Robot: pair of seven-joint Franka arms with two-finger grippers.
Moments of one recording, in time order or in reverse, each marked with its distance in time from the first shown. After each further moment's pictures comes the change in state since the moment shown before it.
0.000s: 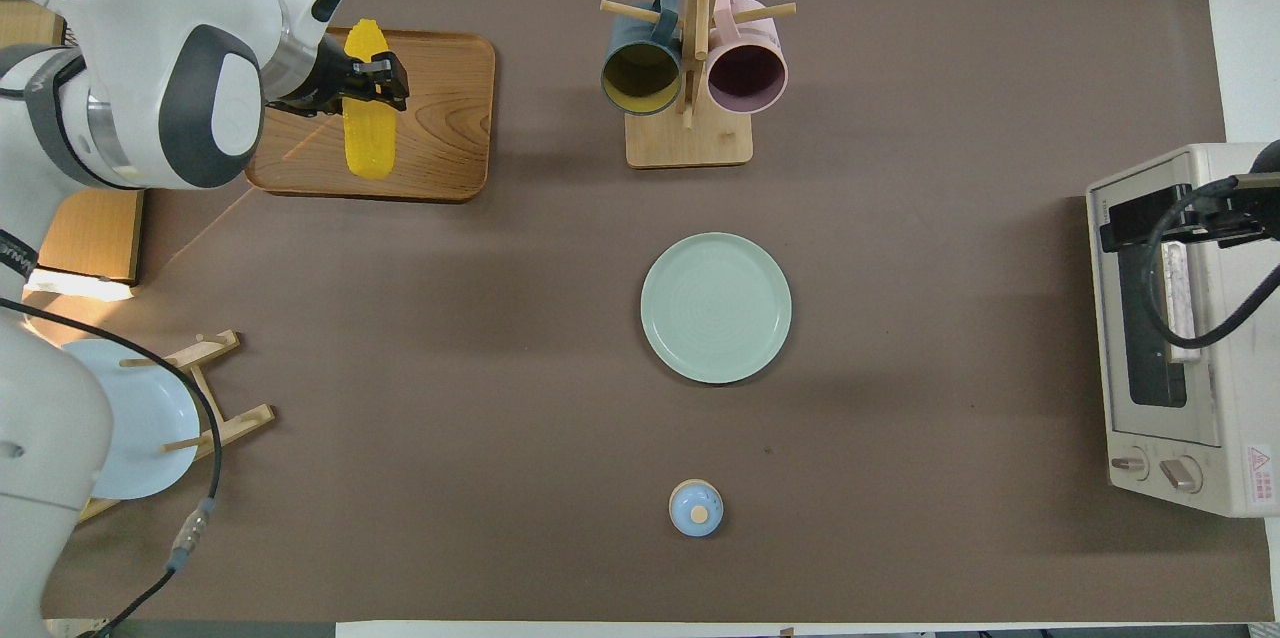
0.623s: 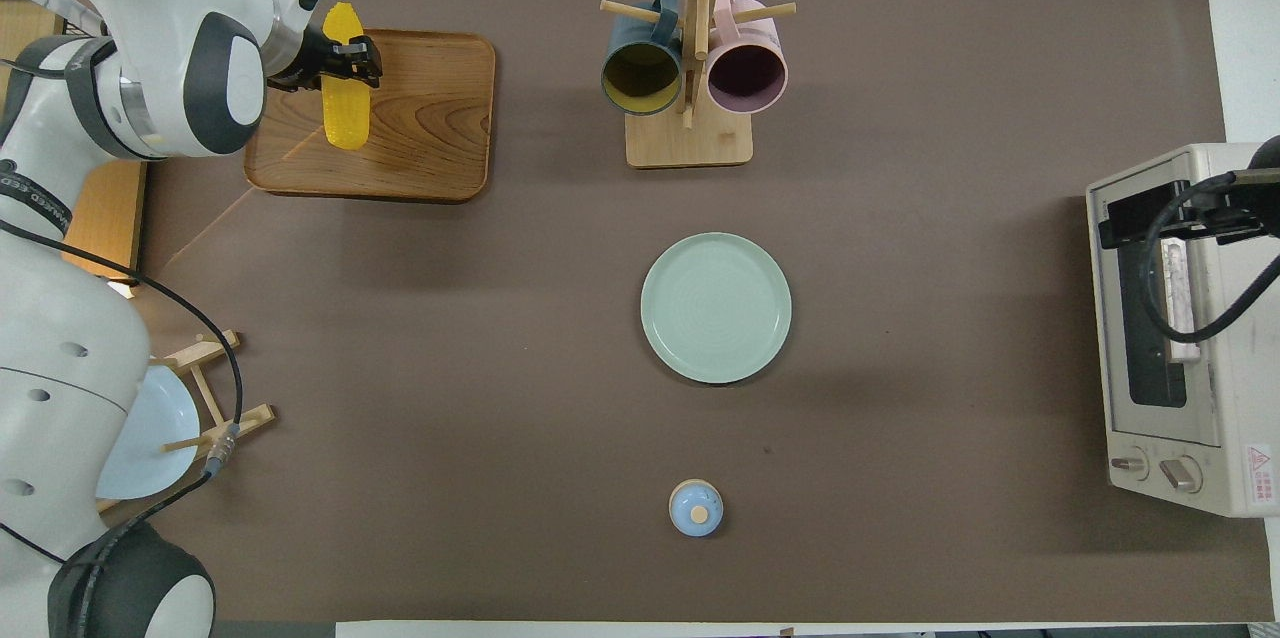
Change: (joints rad) left arm 0.063 0.175 -0.003 0.076 0.060 0.144 0.066; right arm 0.003 0.008 -0.005 0.004 0.000 0.004 0.000
